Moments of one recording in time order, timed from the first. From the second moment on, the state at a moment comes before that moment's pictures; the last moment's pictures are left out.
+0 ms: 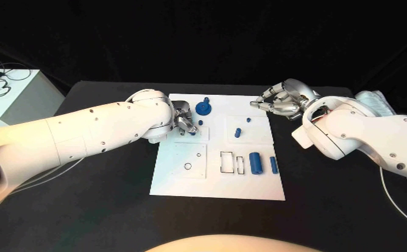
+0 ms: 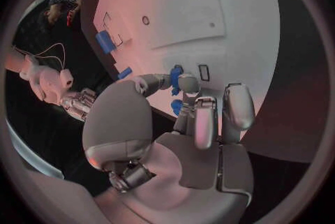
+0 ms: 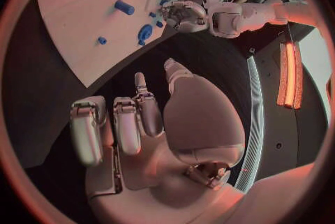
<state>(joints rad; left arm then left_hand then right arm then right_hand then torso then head) 1.24 -0.62 -0.08 1.33 -1.16 0.09 -0.52 1.06 -0.26 0.81 0.19 0.43 0.86 0.07 0.80 0.81 1.24 -0.04 1.05 0.73 1.47 -0.08 1.57 1.31 0.09 1.30 0.03 1.42 1.19 1.31 -0.93 -0.13 1.71 -0.91 -0.52 -0.32 1.24 -0.15 0.16 0.29 0.18 0.90 0.15 0.27 0.32 1.43 0.06 1.40 1.31 1.46 -0.01 1.56 1.31 0.01 1.47 0.09 1.57 1.31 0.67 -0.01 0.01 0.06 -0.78</state>
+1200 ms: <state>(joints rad) 1.25 -0.62 -0.08 1.33 -1.18 0.11 -0.52 1.06 -0.26 0.81 0.18 0.43 0.86 0.07 0.80 0.81 1.24 -0.04 1.05 0.73 1.47 -0.08 1.57 1.31 0.09 1.30 0.02 1.43 1.19 1.31 -0.93 -0.13 1.71 -0.91 -0.52 -0.31 1.24 -0.15 0.15 0.29 0.18 0.90 0.15 0.27 0.32 1.43 0.06 1.40 1.31 1.46 -0.01 1.56 1.31 0.01 1.47 0.09 1.57 1.31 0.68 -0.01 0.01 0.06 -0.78</state>
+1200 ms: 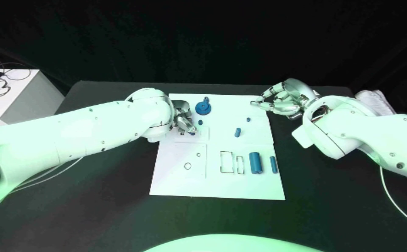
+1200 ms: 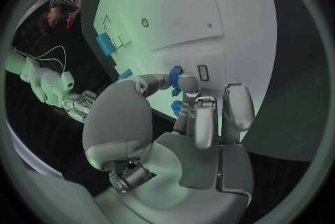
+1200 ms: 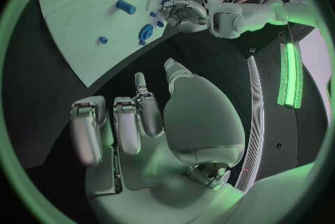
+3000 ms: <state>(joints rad) 1.25 -0.60 -0.08 1.30 -1.17 0.15 -0.52 1.01 -0.21 0.72 0.13 0.41 0.90 0.06 0.79 0.89 1.28 -0.05 1.05 0.72 1.47 -0.09 1.57 1.31 0.09 1.31 0.02 1.42 1.19 1.31 -0.93 -0.13 1.70 -0.91 -0.52 -0.31 1.23 -0.15 0.15 0.29 0.18 0.90 0.15 0.27 0.32 1.43 0.06 1.40 1.31 1.46 -0.01 1.56 1.31 0.01 1.47 0.09 1.57 1.31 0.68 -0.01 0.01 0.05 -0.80</state>
